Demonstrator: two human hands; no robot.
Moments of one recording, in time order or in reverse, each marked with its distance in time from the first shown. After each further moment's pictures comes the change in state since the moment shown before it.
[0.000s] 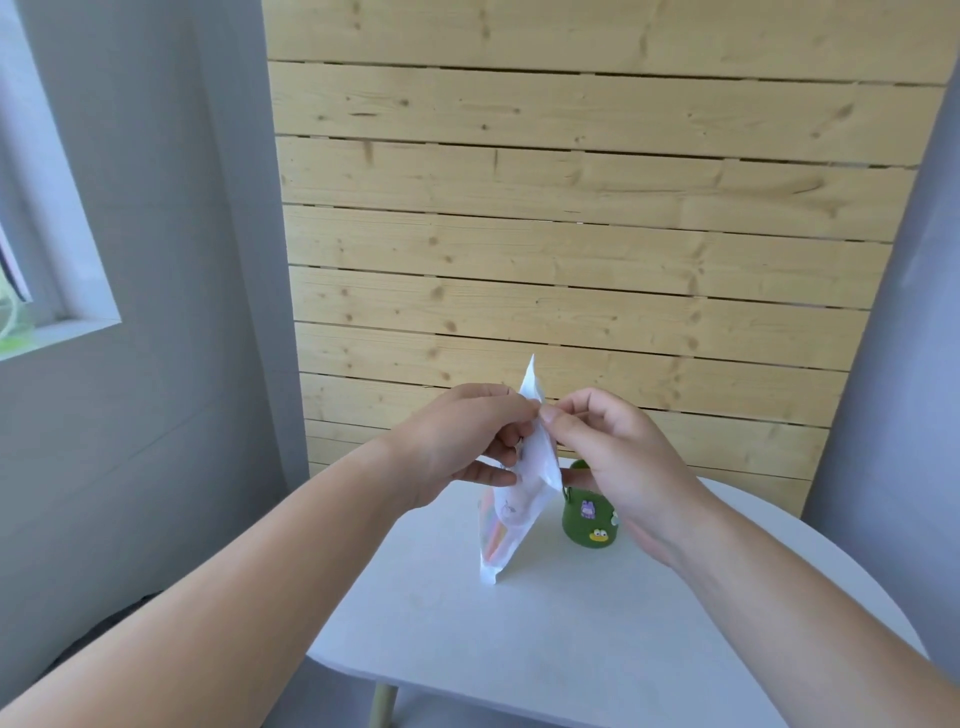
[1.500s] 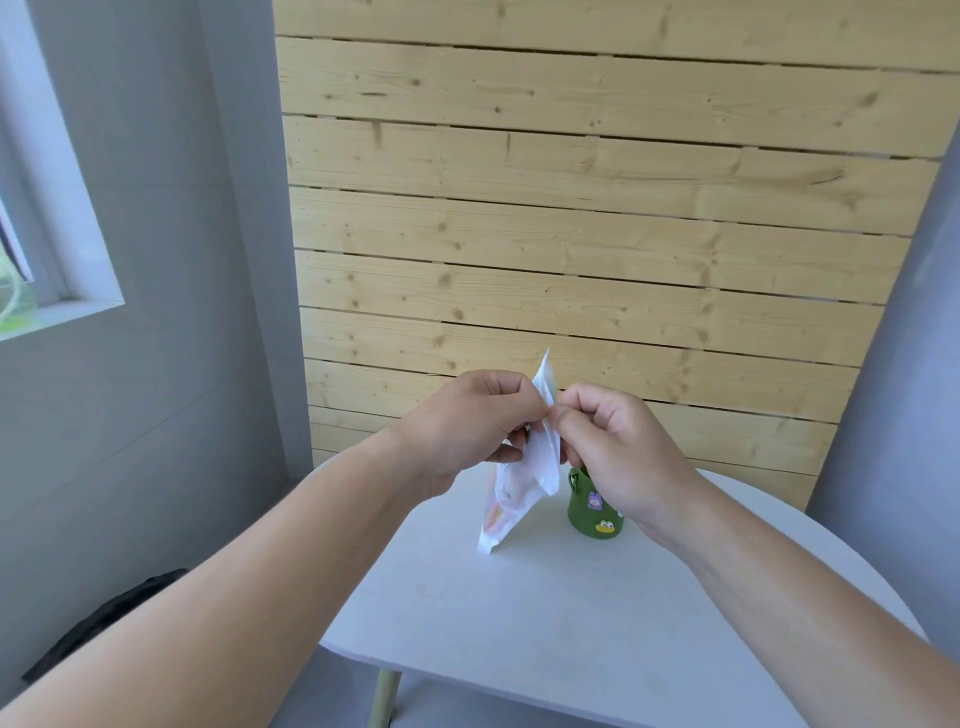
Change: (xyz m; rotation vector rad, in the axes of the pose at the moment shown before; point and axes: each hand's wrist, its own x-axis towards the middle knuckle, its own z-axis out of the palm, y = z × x) left_hand -0.003 -0.004 -0.001 0.062 0.009 0.089; right_hand 0.006 0.002 0.009 -0.230 -0.044 -0.161
